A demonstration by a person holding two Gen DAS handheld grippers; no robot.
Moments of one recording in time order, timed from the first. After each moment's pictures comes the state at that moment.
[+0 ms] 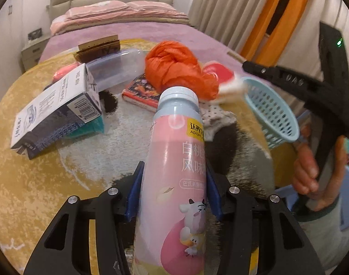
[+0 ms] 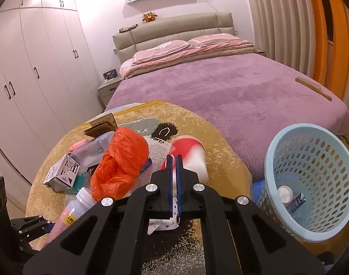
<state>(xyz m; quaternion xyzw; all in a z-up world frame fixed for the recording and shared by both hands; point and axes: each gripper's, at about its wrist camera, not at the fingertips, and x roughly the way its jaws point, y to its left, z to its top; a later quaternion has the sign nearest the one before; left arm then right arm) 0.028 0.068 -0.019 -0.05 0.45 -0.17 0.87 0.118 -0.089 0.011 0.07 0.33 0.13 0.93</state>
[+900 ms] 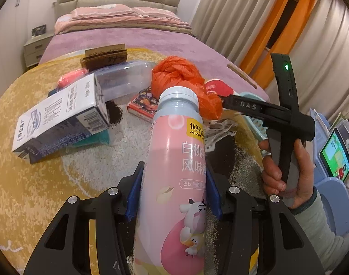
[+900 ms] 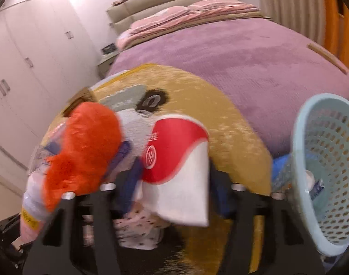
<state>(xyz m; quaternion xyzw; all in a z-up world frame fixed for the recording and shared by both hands) 0.037 0.081 -0.007 -0.08 0.43 -0.17 0.88 0.177 -0.083 -0.041 0.09 0.42 0.15 0.89</state>
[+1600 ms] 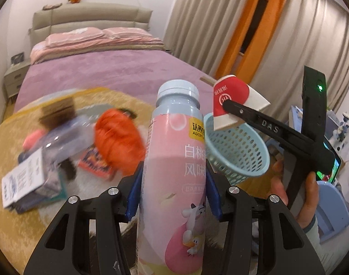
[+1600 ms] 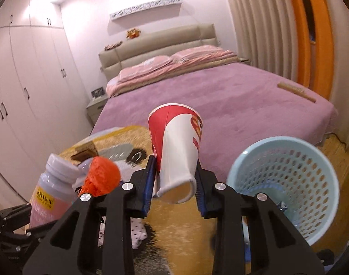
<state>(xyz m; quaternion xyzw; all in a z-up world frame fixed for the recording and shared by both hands) 0.063 0.009 0.048 -0.05 0.37 -0.24 0.90 0.110 -0.164 0.045 0.11 0.28 0.07 0.95</state>
